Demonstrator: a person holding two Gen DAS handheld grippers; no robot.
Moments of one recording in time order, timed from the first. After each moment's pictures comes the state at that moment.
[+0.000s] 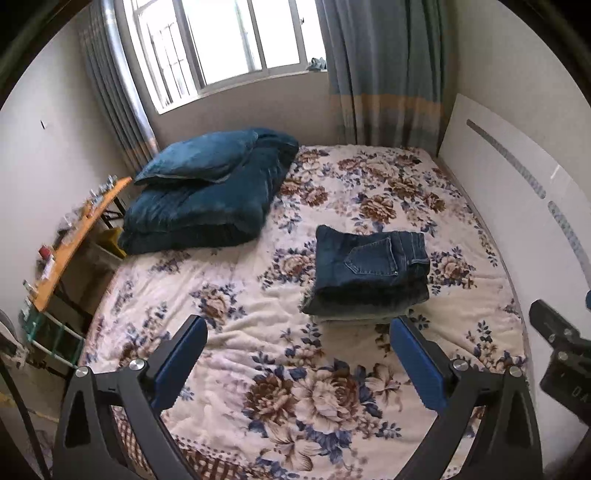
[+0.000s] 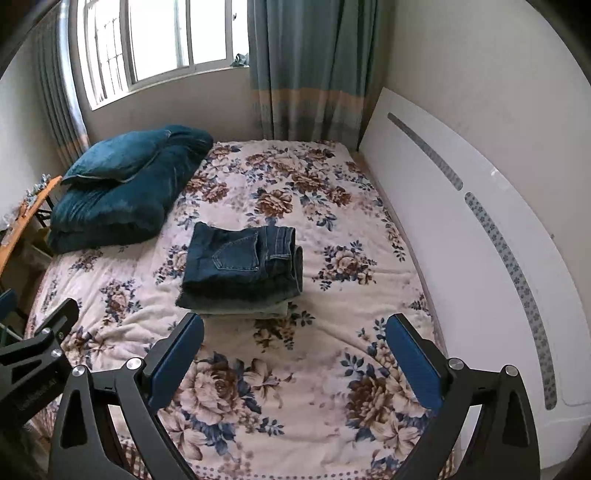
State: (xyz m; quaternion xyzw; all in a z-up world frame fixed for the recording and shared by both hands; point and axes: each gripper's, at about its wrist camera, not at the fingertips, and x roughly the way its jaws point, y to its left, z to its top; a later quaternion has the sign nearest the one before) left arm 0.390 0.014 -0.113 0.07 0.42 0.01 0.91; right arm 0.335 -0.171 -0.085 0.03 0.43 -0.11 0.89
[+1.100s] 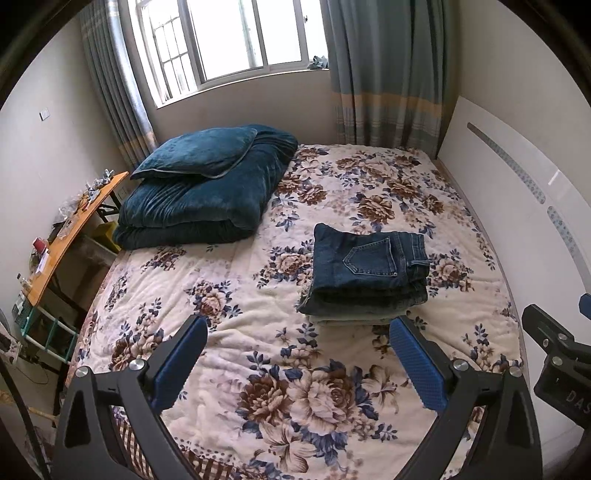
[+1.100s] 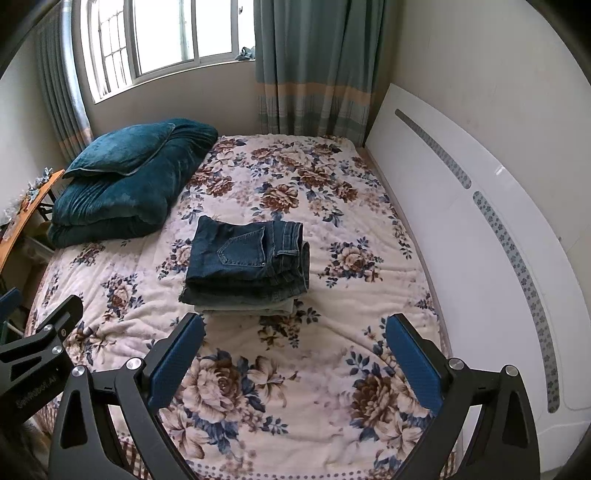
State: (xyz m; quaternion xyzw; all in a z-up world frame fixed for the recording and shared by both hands) left arm 0.401 0.021 -0.119 0.06 0.42 0.00 0.91; right arm 0.348 -0.162 -0.105 0.03 0.44 -0.10 0.89
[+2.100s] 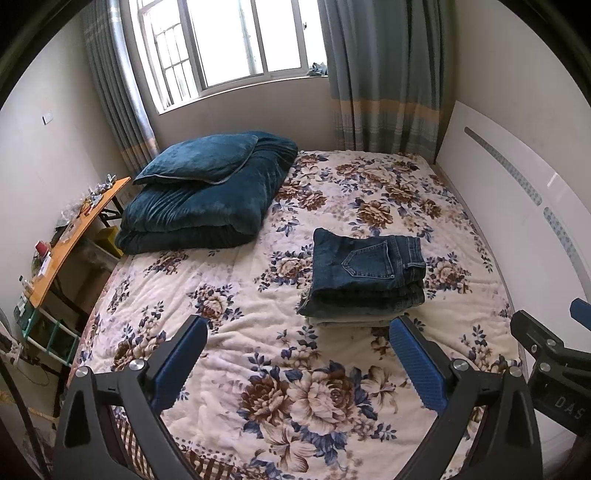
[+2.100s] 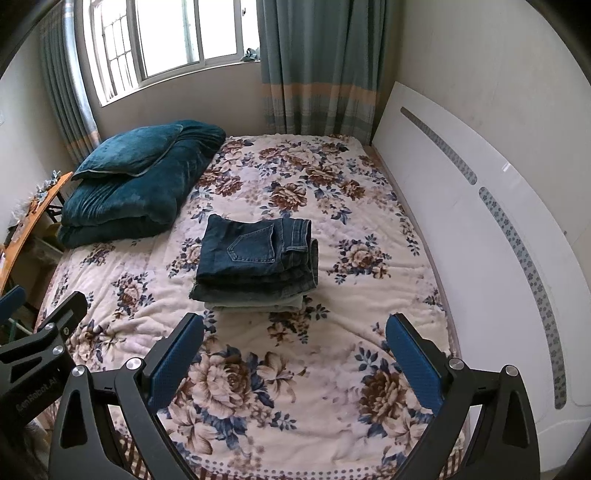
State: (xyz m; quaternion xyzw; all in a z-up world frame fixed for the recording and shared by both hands) left arm 0.393 0.014 -0.108 0.06 0.41 0.00 0.91; right arm 0.346 -0.158 -0.094 0.04 0.44 -0.09 0.89
